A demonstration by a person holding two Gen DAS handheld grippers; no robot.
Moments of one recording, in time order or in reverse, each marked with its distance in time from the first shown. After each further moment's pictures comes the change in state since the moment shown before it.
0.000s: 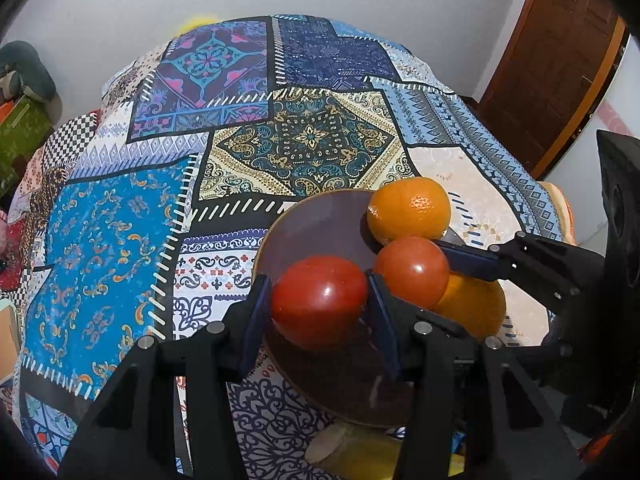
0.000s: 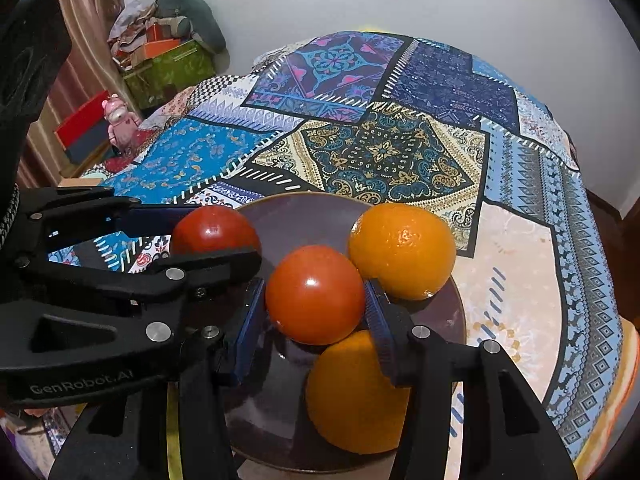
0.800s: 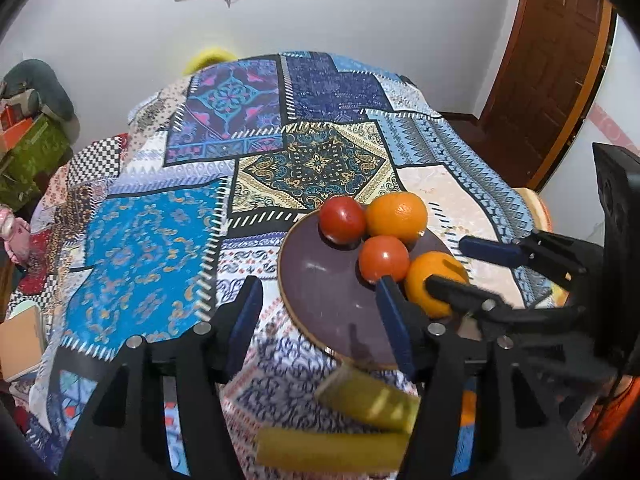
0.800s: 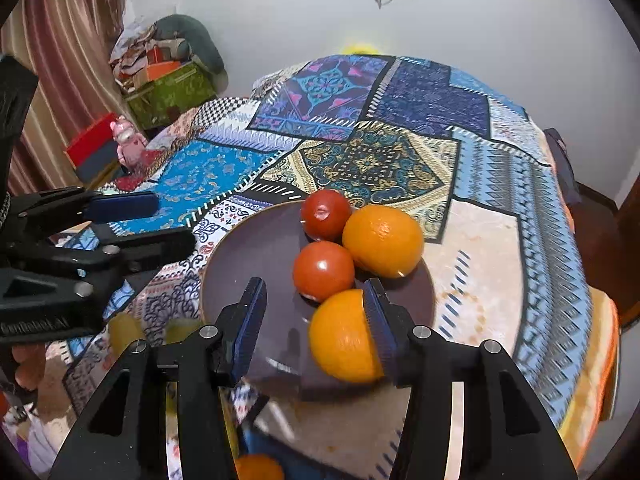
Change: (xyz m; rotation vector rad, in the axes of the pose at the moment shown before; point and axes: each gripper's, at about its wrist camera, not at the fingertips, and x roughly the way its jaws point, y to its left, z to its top) left arm -0.079 -0.007 -0.023 0.024 -0.103 0.044; right arm -0.063 -0.006 -0.017 0.048 -0.072 0.004
